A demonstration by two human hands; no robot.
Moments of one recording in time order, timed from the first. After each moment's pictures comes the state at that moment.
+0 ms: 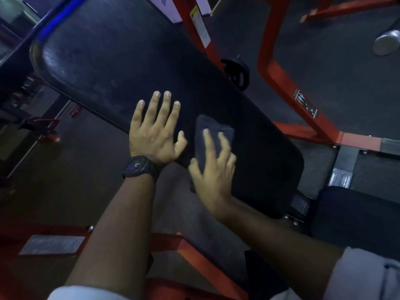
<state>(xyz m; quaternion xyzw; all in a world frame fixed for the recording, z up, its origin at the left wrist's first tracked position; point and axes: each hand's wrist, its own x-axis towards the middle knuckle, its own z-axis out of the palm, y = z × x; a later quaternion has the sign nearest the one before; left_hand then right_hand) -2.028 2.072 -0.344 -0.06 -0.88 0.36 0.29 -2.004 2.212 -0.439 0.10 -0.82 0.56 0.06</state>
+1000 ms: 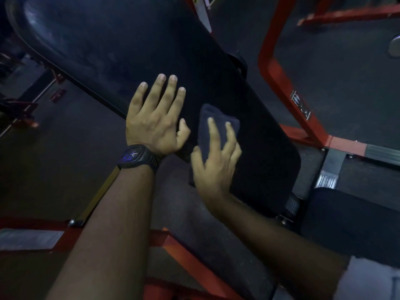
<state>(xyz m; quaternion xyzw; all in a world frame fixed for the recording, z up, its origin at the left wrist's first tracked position) -2.032 2.065 -0.348 -0.09 -0.86 0.35 0.35 -2.008 2.196 -0.448 0.07 -0.81 0.57 0.11</state>
